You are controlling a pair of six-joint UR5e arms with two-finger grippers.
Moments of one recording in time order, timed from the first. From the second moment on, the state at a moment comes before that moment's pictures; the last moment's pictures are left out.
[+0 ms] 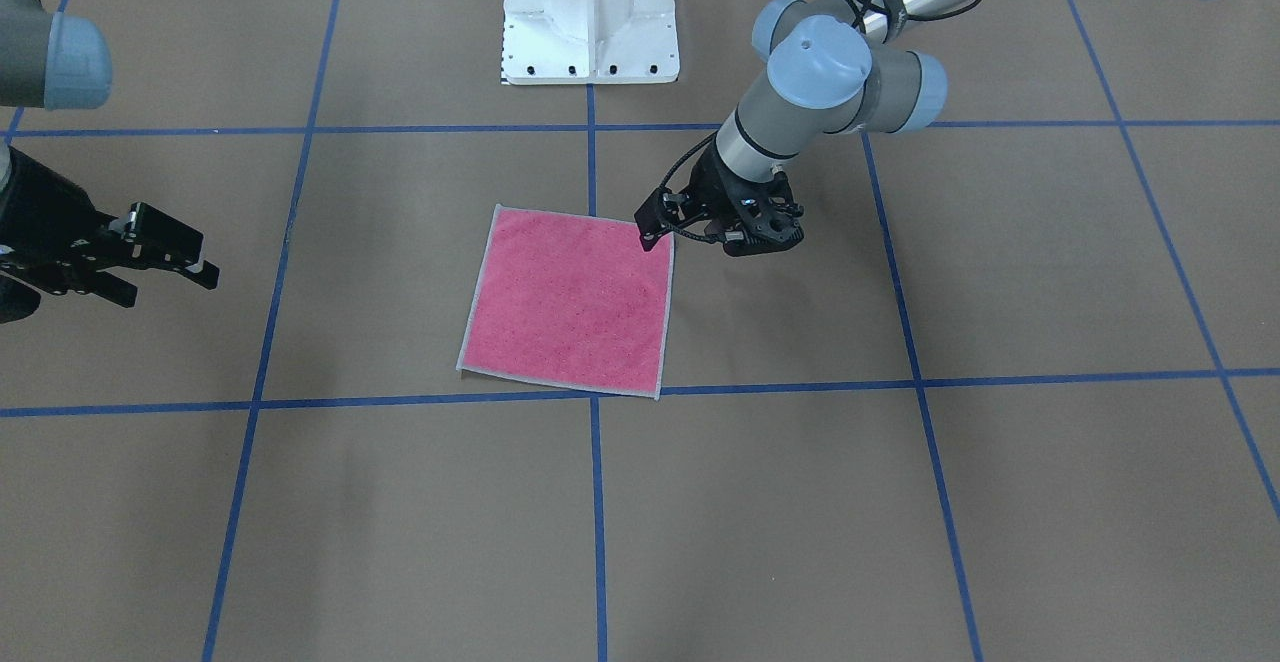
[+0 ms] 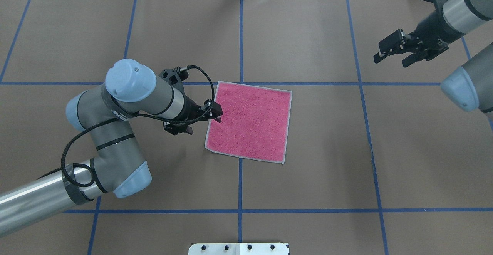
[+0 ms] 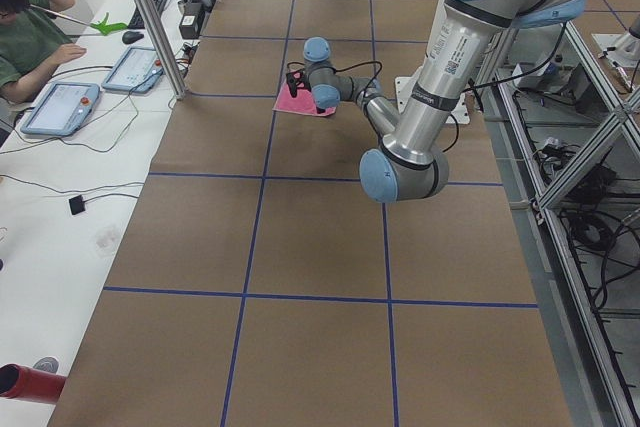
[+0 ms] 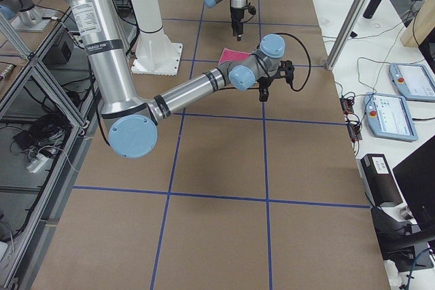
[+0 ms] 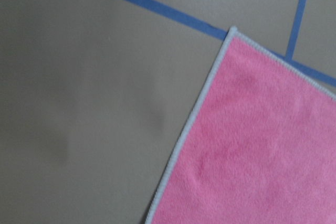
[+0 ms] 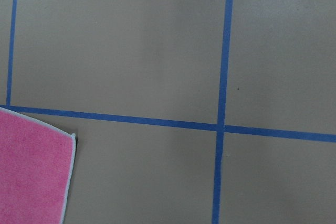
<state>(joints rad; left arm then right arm) -0.55 -2.13 -1.61 -2.06 -2.02 -1.59 1.09 -1.27 1.77 -1.35 2.44 0.80</state>
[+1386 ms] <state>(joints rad) -0.48 -2.16 -1.54 -2.07 -1.97 -1.60 1.05 -1.22 1.77 -1.35 2.44 0.87</state>
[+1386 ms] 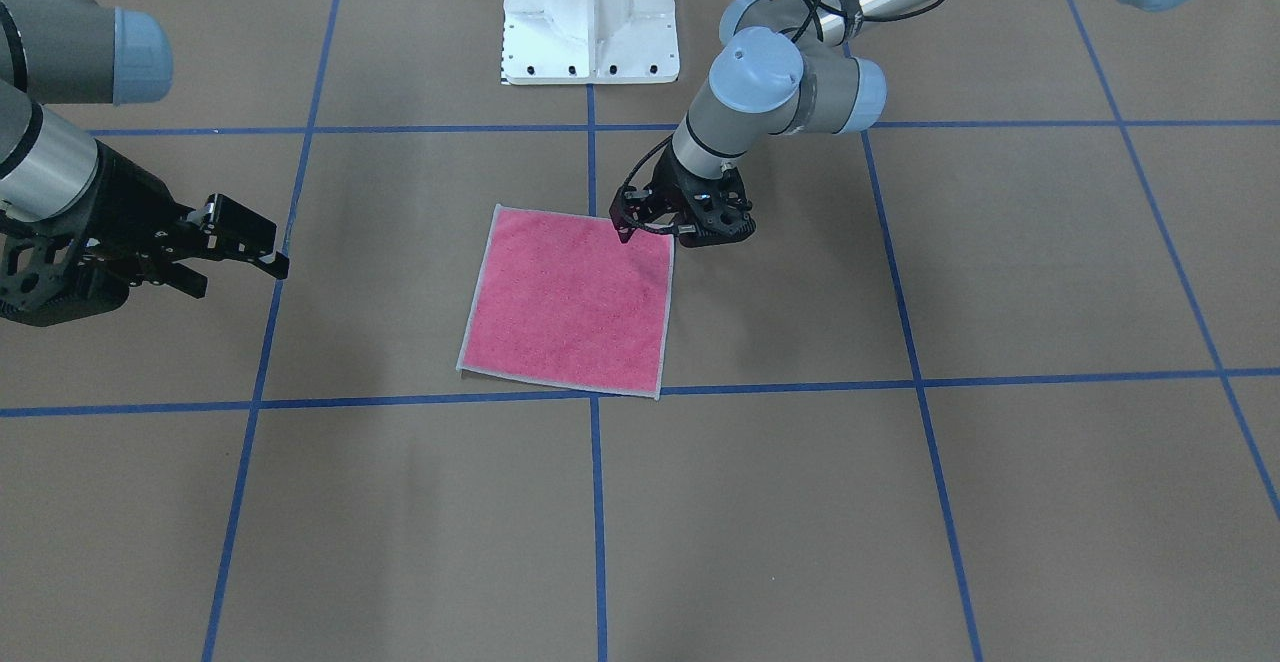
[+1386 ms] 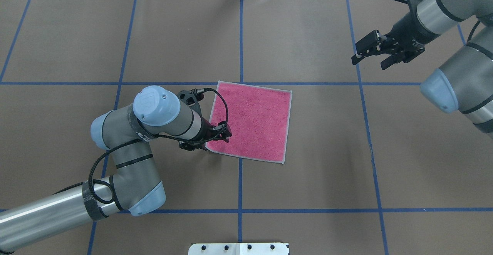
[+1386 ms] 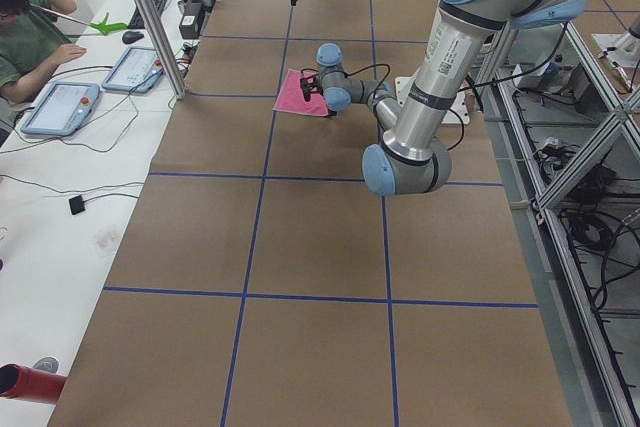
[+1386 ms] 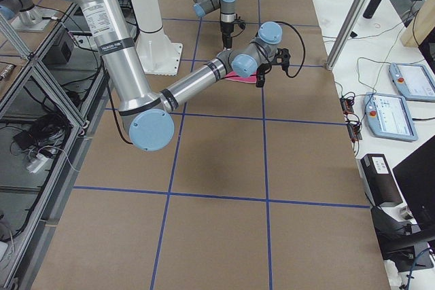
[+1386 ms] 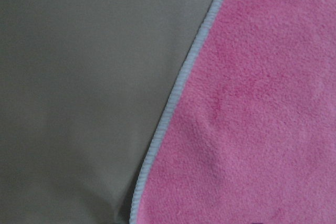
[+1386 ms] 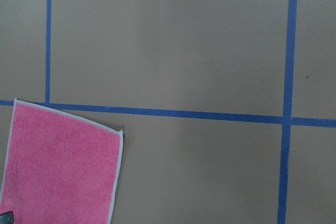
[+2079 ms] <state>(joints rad) -0.48 -2.16 -1.55 -2.07 -1.96 -1.60 1.04 -1.21 1.76 -1.35 2.44 0.87</state>
